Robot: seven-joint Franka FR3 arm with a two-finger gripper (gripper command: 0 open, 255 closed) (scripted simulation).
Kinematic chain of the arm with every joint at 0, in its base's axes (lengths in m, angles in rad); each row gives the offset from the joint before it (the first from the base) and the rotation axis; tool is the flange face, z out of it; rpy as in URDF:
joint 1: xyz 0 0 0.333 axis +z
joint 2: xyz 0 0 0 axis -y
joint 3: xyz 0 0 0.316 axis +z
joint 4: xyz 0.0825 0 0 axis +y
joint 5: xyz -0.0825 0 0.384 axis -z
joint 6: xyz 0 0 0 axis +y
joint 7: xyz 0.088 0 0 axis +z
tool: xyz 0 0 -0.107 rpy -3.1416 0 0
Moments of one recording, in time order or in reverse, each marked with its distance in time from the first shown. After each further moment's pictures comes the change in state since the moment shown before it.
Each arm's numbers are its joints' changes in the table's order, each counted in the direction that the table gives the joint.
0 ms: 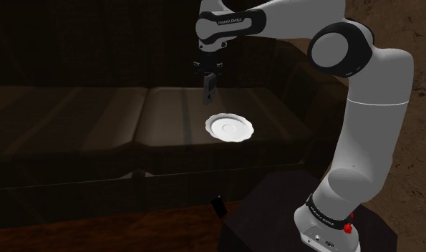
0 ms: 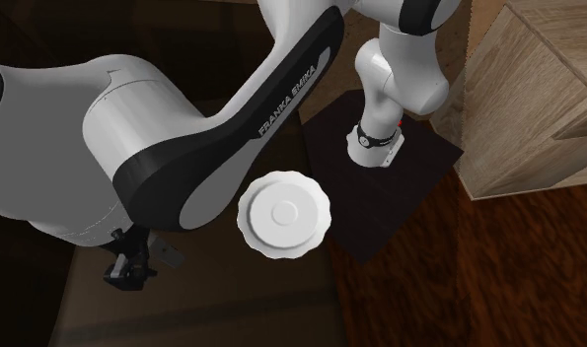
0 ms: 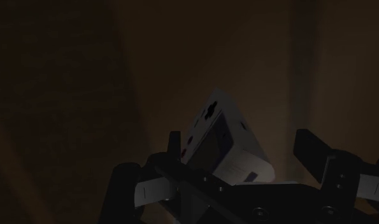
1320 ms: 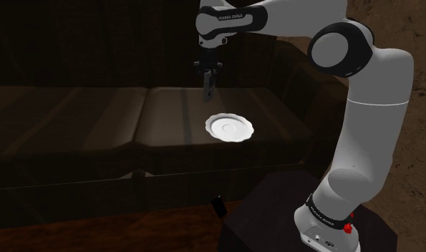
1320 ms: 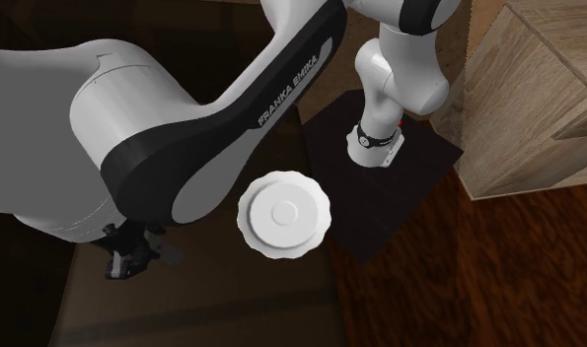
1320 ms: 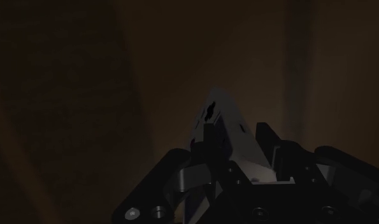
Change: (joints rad) arm 0.000 0.000 0.000 -0.037 -0.001 0.037 0.002
